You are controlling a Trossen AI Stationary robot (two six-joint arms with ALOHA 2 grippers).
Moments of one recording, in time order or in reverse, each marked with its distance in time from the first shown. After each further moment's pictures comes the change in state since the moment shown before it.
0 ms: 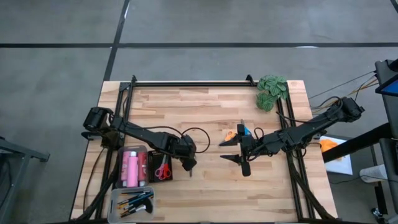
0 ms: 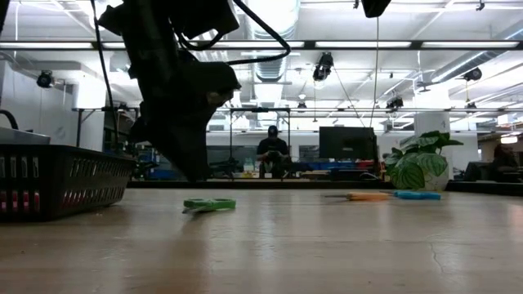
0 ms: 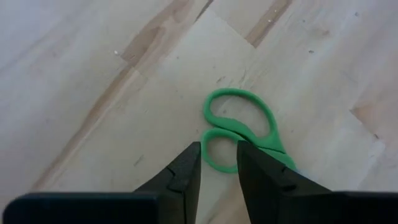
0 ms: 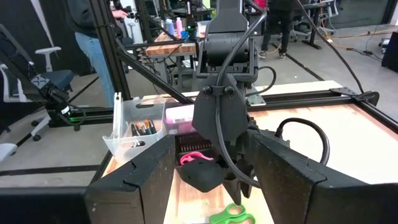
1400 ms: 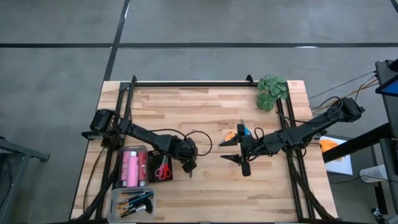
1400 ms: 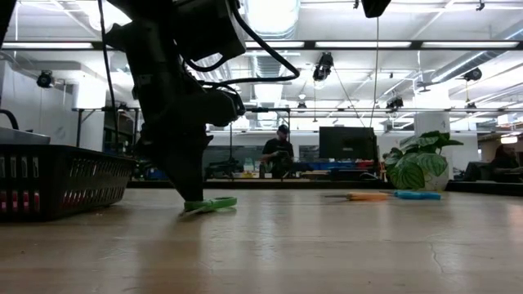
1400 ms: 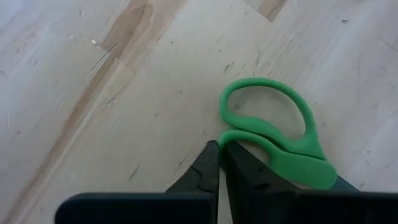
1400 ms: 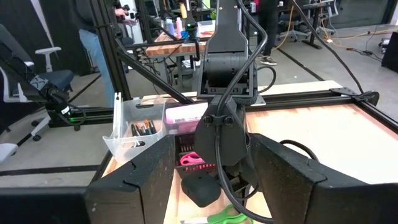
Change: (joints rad) left arm -0.009 0.104 0.001 0.035 0.027 0.066; right arm 0.000 0.000 0.000 0.000 0.000 0.000
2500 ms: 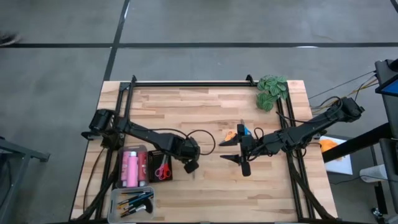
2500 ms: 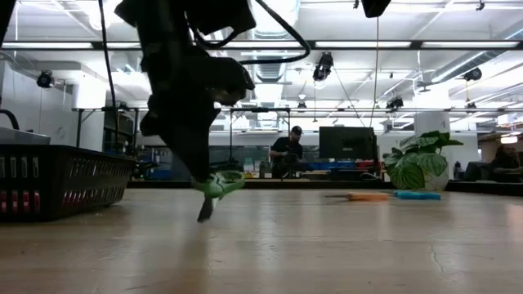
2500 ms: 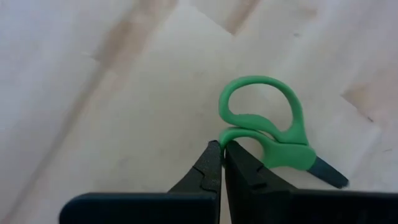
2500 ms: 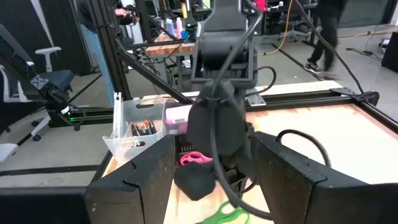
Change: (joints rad) left arm -0.002 -0.027 0.120 -0.145 0.019 -0.003; right arm 0.000 0.000 0.000 0.000 0.000 0.000
